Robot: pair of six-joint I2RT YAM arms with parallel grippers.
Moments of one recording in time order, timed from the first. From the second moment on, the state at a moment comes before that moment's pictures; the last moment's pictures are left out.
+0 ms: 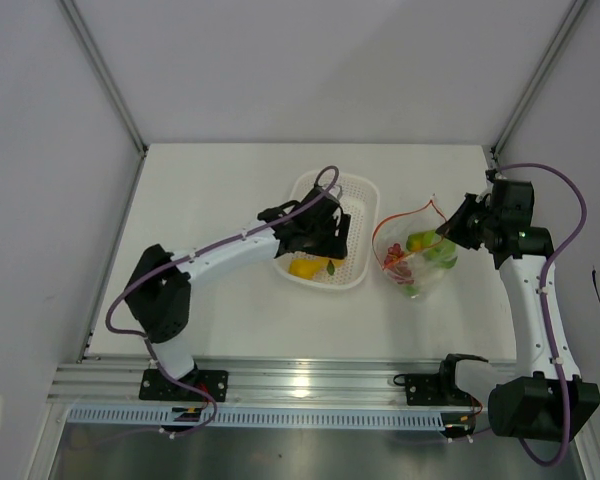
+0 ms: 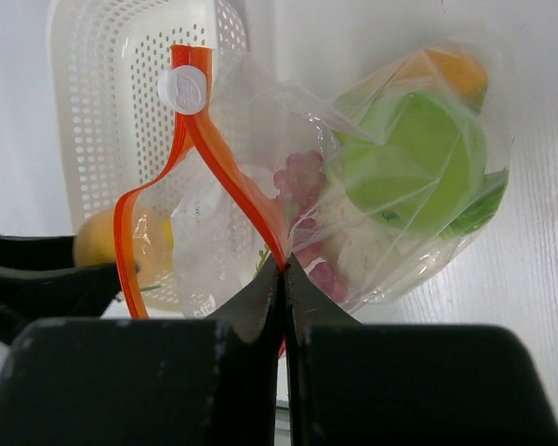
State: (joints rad) left arm -0.85 1.76 1.39 -0.51 -0.08 -0.54; right arm -0.08 1.10 1.15 -0.79 -0.27 0.43
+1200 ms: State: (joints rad) left arm -0.91 1.82 1.64 -0.29 0.41 -0.56; right arm 0.04 1.10 1.16 -0.79 -0.27 0.47
